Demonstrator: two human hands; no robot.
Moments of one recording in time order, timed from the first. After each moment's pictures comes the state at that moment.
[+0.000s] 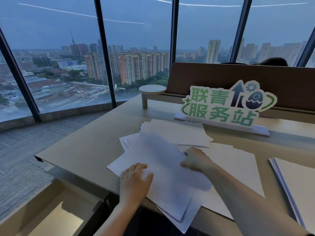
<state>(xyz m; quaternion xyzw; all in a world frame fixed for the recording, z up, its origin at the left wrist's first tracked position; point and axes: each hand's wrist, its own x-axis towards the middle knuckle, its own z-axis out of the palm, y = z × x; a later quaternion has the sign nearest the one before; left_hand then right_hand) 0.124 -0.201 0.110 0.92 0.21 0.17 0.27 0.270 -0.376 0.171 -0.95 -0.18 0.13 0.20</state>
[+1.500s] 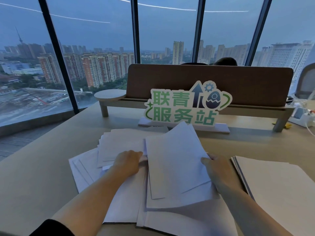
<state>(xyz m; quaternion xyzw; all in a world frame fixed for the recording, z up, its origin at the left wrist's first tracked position) 0.309 -0.234 0.147 1.00 0.01 -0.03 -0.06 0.302 -0.527 0.153 -0.81 0.09 -0.03 0.57</state>
